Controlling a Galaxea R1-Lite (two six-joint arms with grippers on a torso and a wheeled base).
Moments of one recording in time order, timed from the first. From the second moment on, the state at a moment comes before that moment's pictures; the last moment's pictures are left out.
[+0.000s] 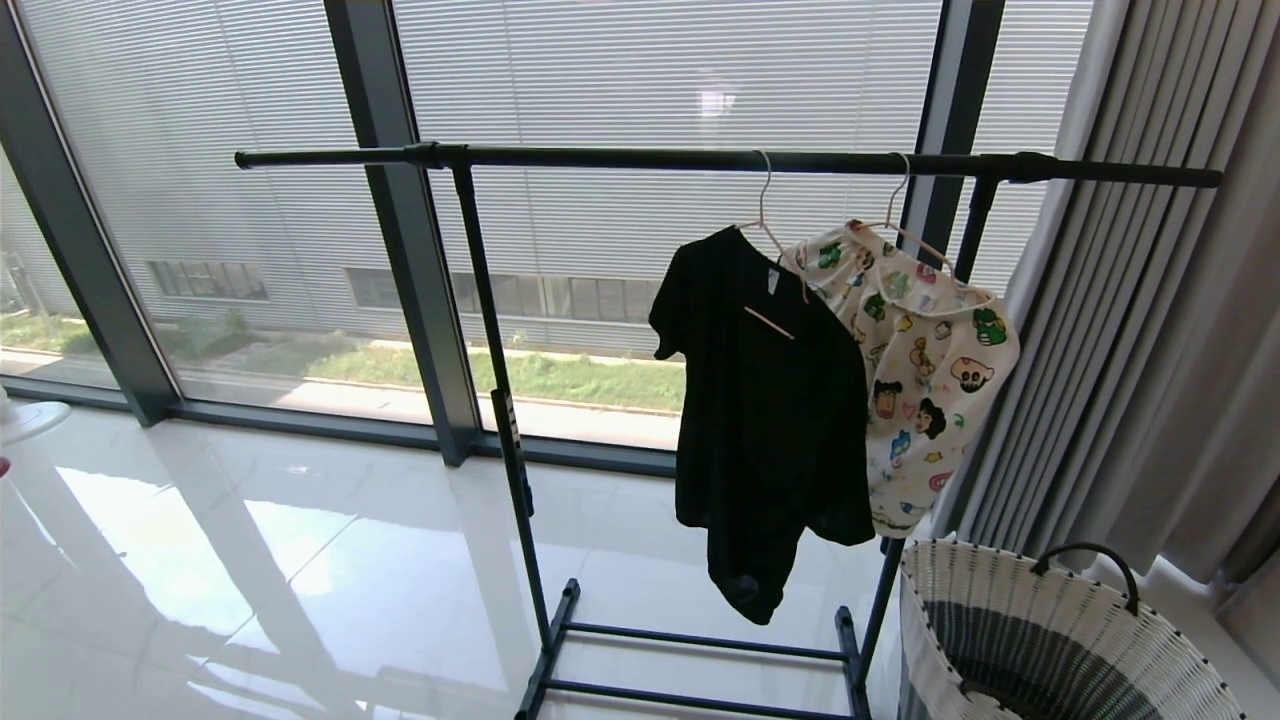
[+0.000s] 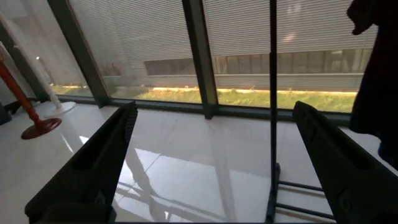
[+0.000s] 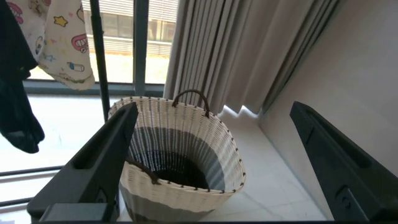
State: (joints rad) left arm 0.00 0.00 0.00 -0.09 0.13 0.25; right arm -0.05 0.07 0.00 -0.07 -0.26 -0.15
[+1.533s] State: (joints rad) left arm 0.00 0.00 0.00 -0.08 0.14 0.09; right arm -0.05 0.07 0.00 -0.06 -0.27 -0.10
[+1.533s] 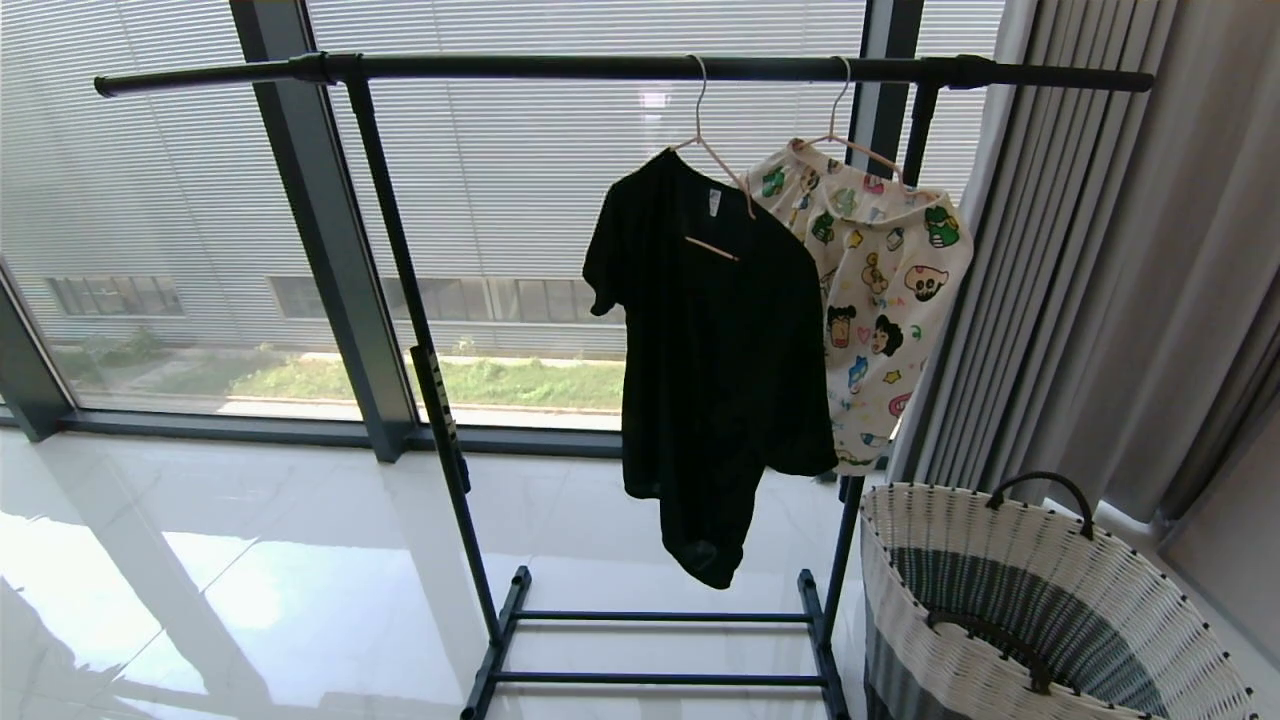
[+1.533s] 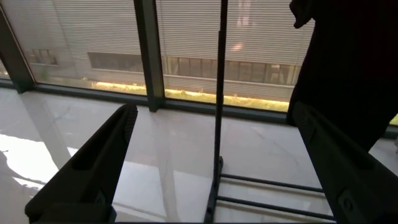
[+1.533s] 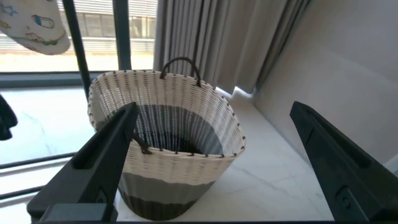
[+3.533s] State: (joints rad) left arm 0.00 0.00 0.00 -0.08 0.11 0.11; right arm 0.00 0.01 0.00 0.03 -0.13 0.06
